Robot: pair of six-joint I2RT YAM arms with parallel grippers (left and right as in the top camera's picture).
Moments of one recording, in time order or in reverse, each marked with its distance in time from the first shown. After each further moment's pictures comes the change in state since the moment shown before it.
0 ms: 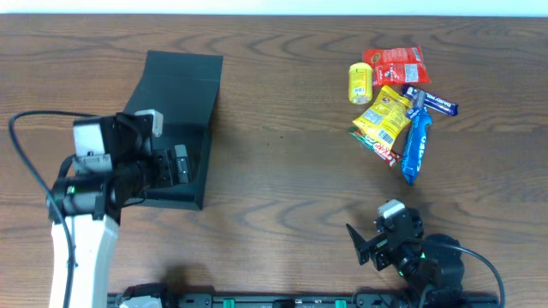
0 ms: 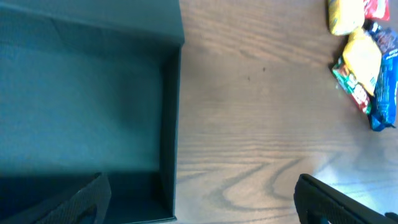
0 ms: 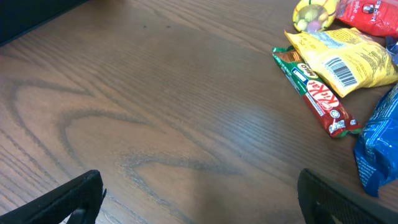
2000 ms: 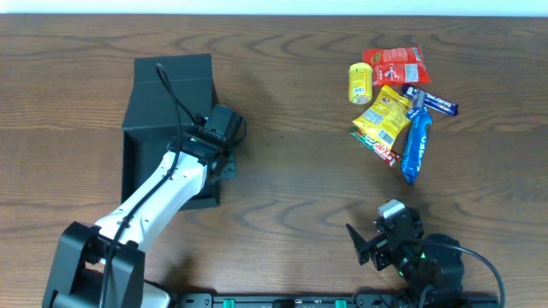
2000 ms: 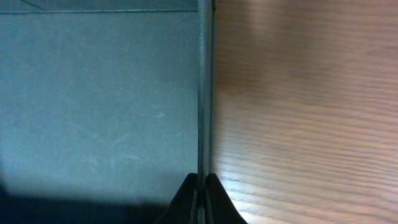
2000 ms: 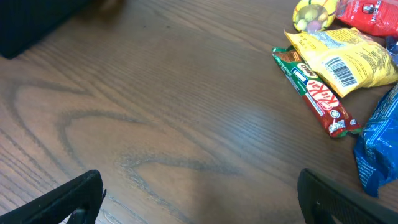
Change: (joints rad) left arm -0.512 0.455 0.000 0.190 -0.620 -0.420; right arm 0.000 0.000 0.000 0.000 0.000 0.000
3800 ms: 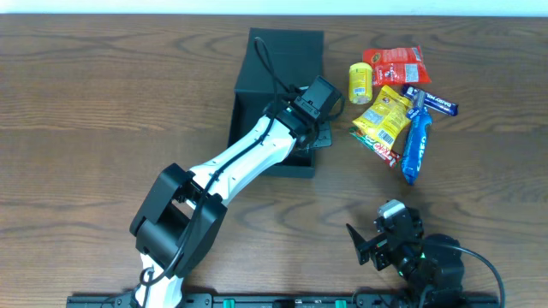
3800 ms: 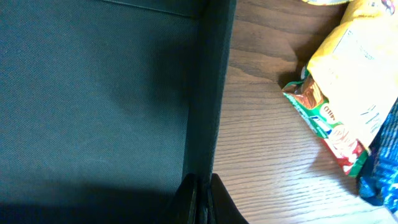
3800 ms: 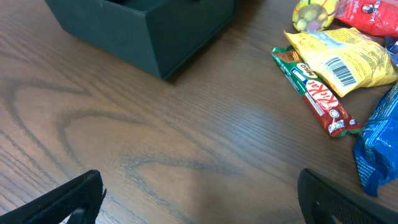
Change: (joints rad) left arm -0.306 0.436 0.575 0.061 0.209 -0.312; right arm 0.000 0.000 0.000 0.000 0.002 0.000
